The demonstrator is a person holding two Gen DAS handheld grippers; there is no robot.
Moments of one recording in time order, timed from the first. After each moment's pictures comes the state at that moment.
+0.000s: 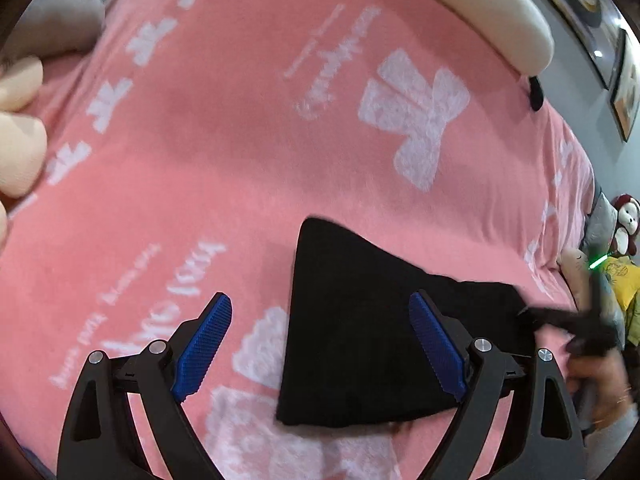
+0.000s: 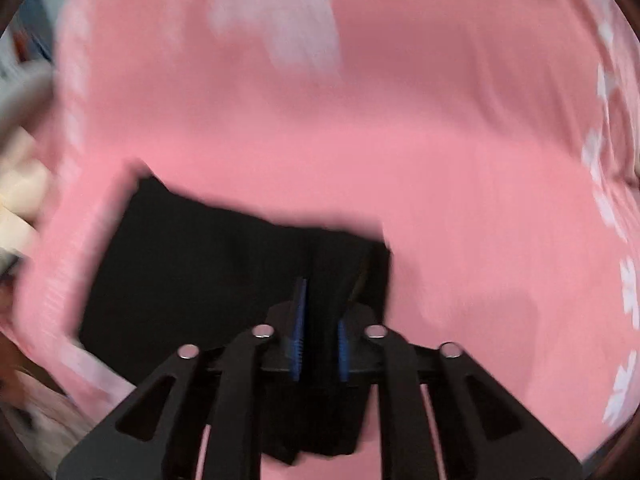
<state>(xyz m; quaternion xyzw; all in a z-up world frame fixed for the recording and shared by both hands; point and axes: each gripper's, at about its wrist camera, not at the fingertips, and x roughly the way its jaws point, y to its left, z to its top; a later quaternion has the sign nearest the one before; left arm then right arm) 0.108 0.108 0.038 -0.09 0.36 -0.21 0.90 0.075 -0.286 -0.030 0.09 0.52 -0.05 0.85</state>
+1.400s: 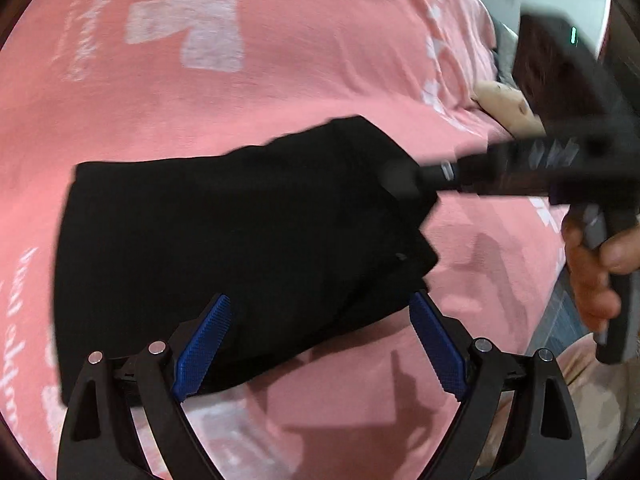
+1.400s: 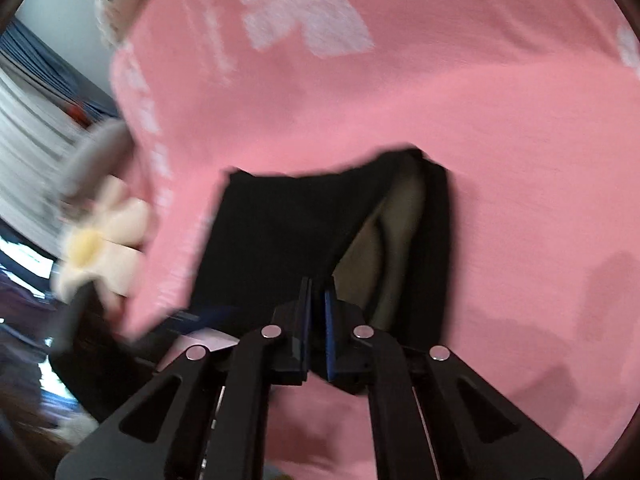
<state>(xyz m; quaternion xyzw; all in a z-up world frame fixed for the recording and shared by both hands) 0.046 -0.081 -0.022 0.11 0.42 -0.40 0.81 0.017 -0.298 0.000 0.29 0.45 0.11 0.84</state>
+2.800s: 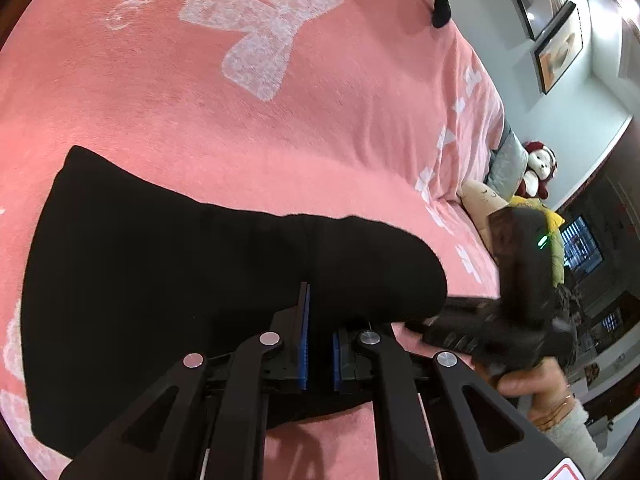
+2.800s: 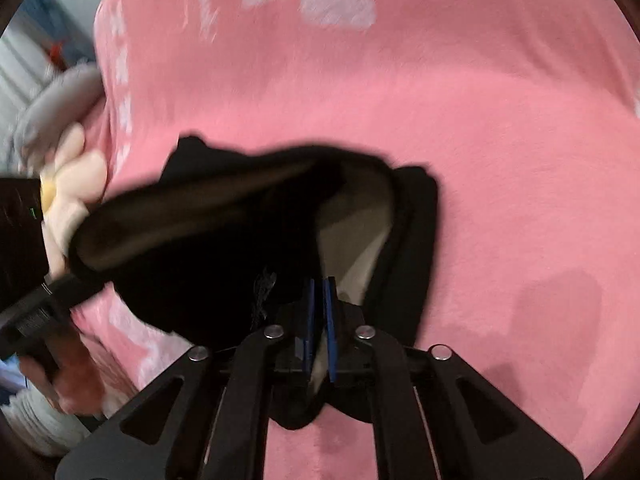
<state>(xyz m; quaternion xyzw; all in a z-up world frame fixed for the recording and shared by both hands) 0.115 -0.045 0.004 -0.10 0.43 -0.41 0.80 0.051 -0.284 -0.037 0.16 0.53 0.09 0.83</state>
